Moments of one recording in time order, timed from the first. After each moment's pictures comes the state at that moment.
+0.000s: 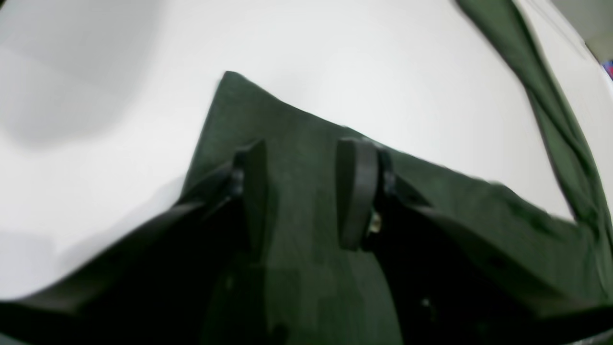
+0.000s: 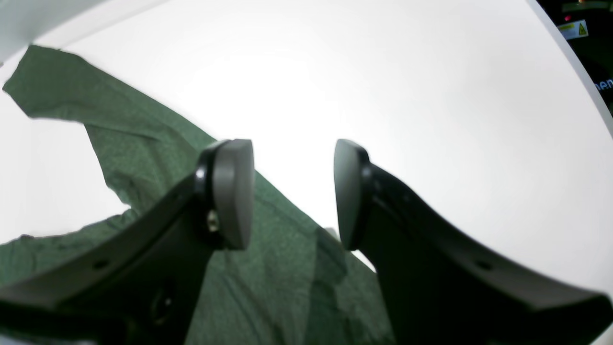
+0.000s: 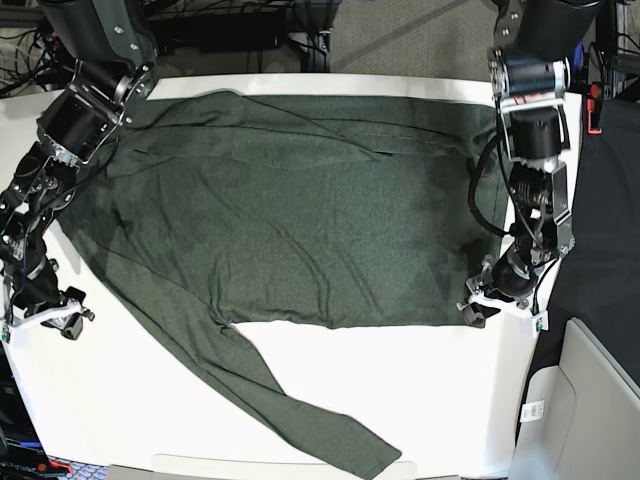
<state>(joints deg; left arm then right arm) -25.8 -15.4 -9.5 50.7 -35.4 -11.7 30.5 25.3 11.9 35.2 79.9 14.3 21.4 -51.4</state>
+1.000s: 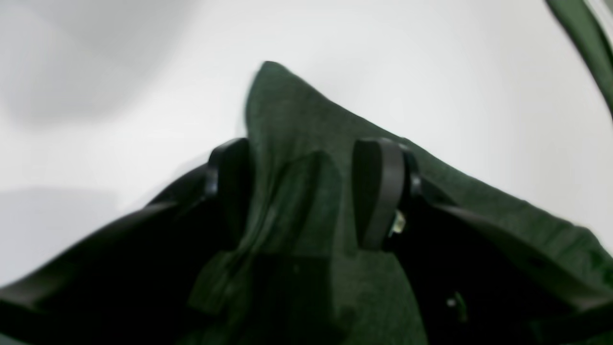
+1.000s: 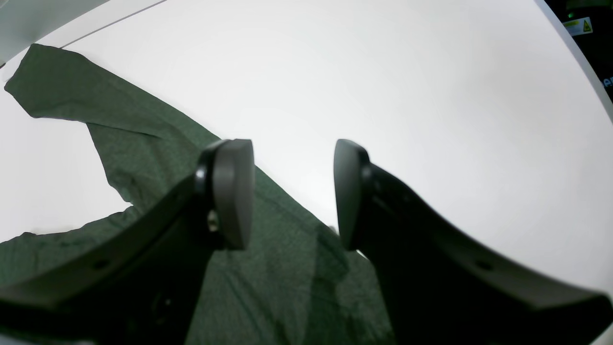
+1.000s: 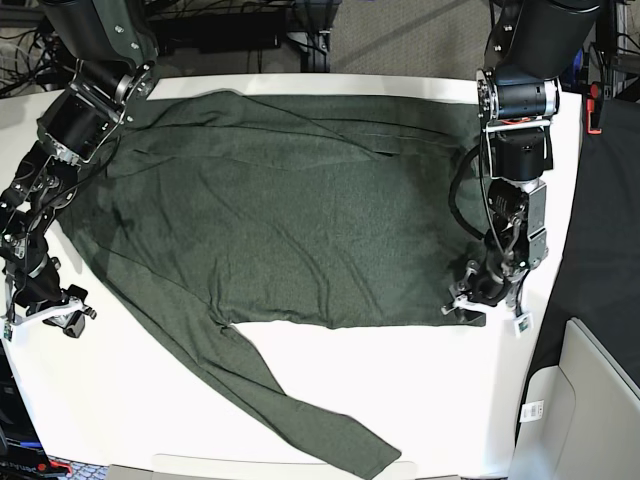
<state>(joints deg) -29.3 -12.0 -4.8 41.4 -28.5 -3.4 23.6 24.8 11.8 35.2 79.9 14.7 21.5 -51.5</state>
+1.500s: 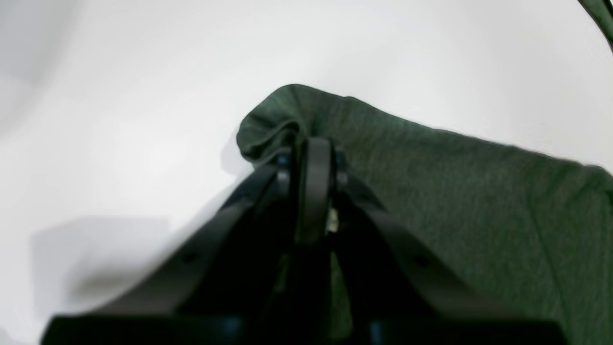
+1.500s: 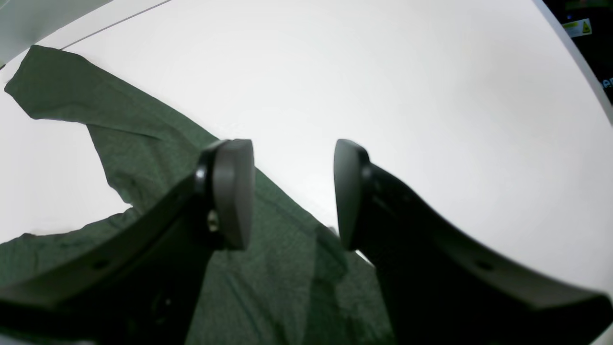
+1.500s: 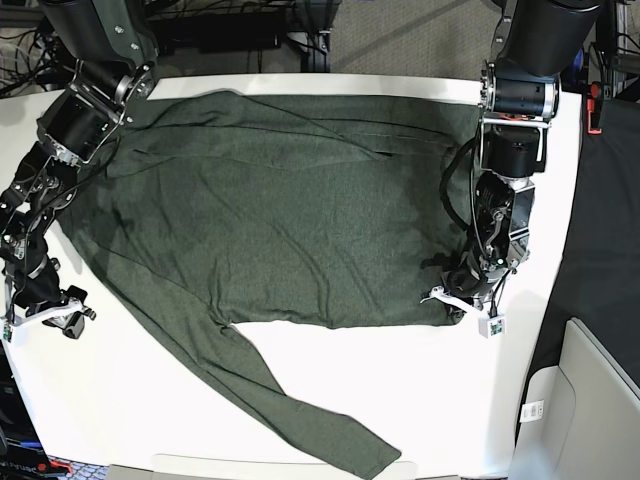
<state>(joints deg) -27.9 -12.7 3.8 43.9 -28.6 -3.5 22.1 25.0 11.8 35.2 79.9 14.4 21.5 -51.4</state>
